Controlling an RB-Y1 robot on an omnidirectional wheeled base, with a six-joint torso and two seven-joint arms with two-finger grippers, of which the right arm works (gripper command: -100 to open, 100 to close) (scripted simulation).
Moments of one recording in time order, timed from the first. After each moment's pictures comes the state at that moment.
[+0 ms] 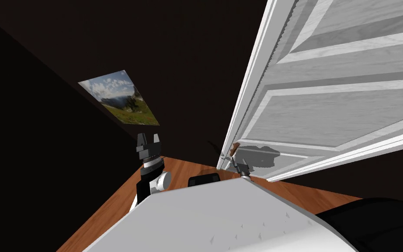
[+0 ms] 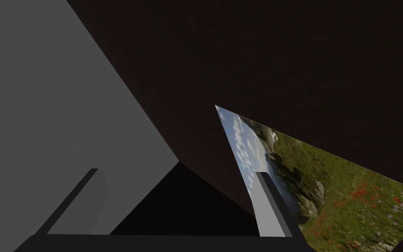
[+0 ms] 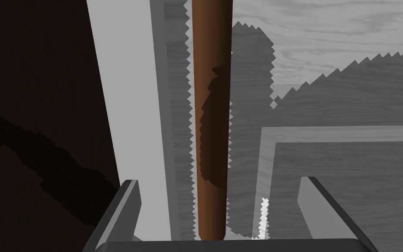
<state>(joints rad) 0.48 -0.24 0.09 -1.13 -0.41 -0.90 -1.52</state>
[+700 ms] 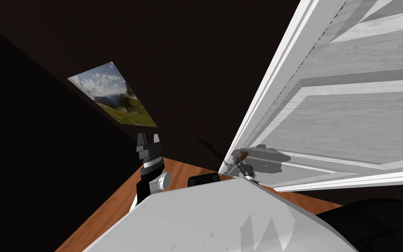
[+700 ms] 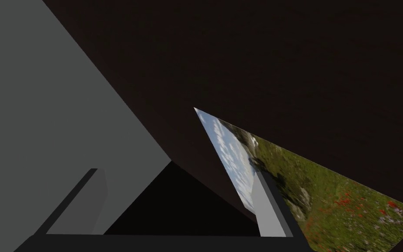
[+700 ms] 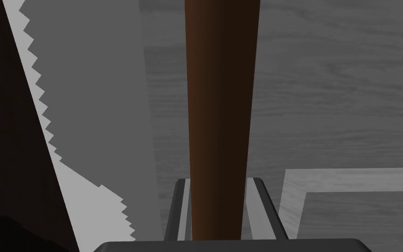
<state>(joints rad) 0.45 -0.28 0.06 -1.07 -0.44 -0.92 -1.56</state>
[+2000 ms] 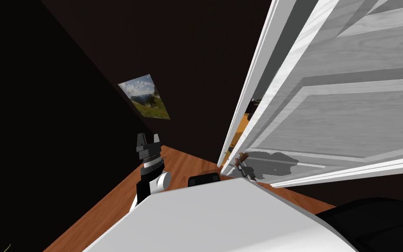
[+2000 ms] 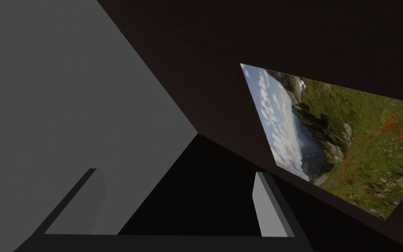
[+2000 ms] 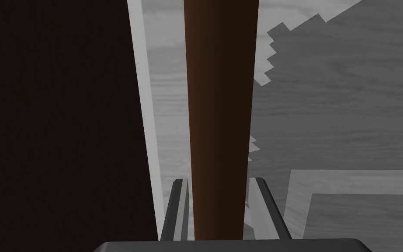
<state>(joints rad) 0.49 -0.35 0.13 -1.05 -0.39 -0.99 -1.64</state>
